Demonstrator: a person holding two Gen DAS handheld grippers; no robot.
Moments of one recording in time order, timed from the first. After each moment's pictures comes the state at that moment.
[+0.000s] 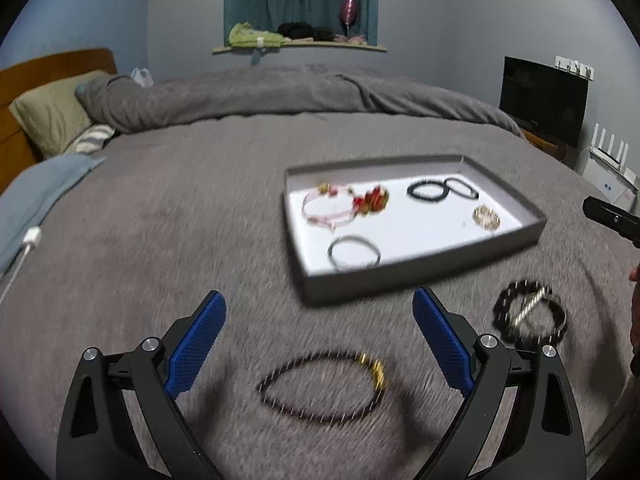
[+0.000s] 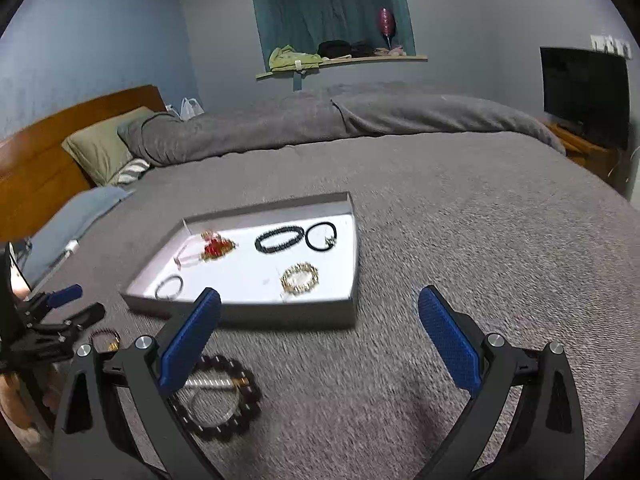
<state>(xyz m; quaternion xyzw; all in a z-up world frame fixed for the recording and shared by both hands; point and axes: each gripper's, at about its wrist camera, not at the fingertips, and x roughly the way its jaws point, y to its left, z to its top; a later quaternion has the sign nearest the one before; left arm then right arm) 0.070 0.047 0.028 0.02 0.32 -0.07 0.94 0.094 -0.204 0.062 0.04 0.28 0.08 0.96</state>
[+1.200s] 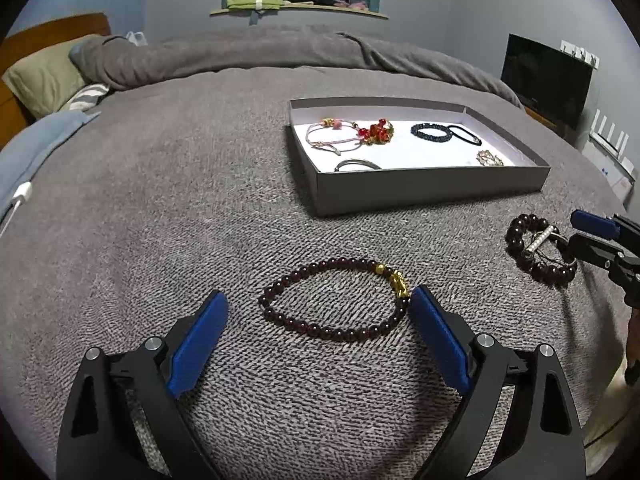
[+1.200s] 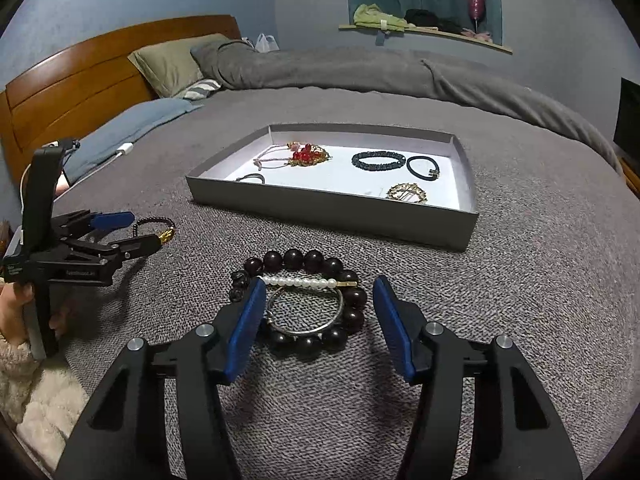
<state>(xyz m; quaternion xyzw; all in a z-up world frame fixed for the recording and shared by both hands) 0.055 0.059 -0.007 0.01 0.38 -0.08 0.92 0.068 -0.137 0.023 -0.05 0.35 0.20 0.91</state>
